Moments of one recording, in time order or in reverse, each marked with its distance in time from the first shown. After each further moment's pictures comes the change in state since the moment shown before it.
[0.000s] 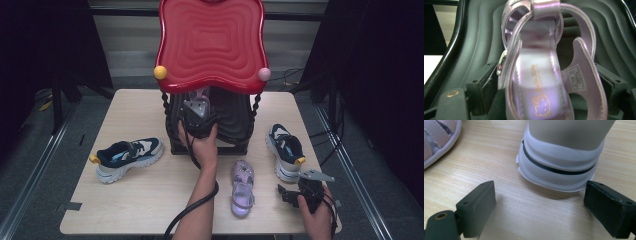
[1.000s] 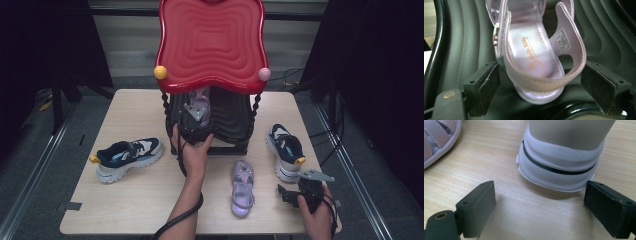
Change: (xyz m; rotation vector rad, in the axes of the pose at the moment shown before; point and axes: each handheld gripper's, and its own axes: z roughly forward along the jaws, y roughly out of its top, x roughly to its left) left arm 0.014 0.000 -0.023 0.148 -0.129 0.126; right arm 0.000 0.000 0.000 -0.001 0.001 -0.002
